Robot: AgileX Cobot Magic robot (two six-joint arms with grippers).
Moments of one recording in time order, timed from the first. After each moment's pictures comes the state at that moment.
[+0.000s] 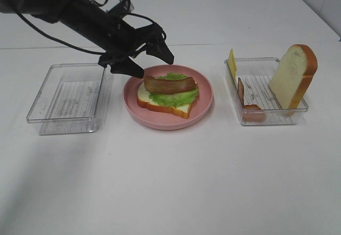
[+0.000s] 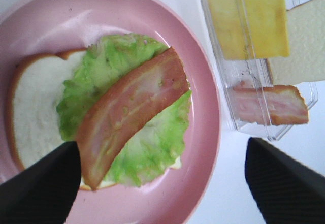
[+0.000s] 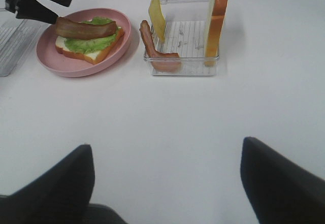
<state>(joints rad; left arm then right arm) -0.31 2.26 -1.74 -0.88 0.80 0.35 0.04 -0.01 -0.50 0.14 1.07 -0.07</state>
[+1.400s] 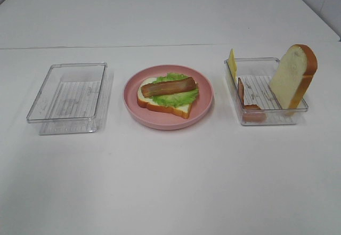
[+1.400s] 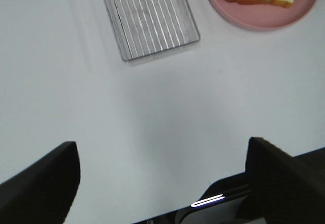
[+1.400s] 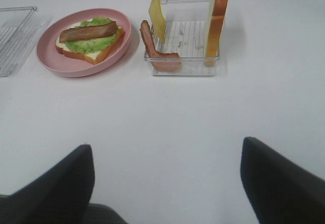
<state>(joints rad) -0.31 0.96 -1.11 0.00 1.22 -0.12 0.04 -0.01 -0.50 0.14 1.07 -0.07</state>
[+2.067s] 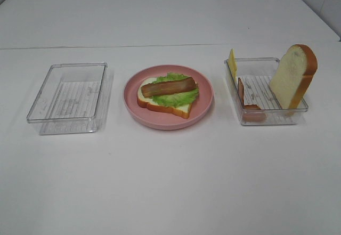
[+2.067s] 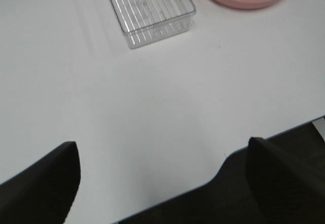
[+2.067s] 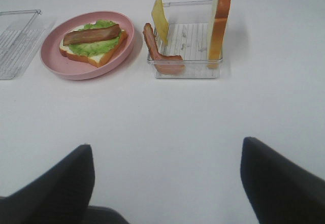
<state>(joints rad) -0.31 0.20 -0.62 -0.01 1.16 -0.02 0.04 0.01 -0.50 0.16 1.05 -0.07</state>
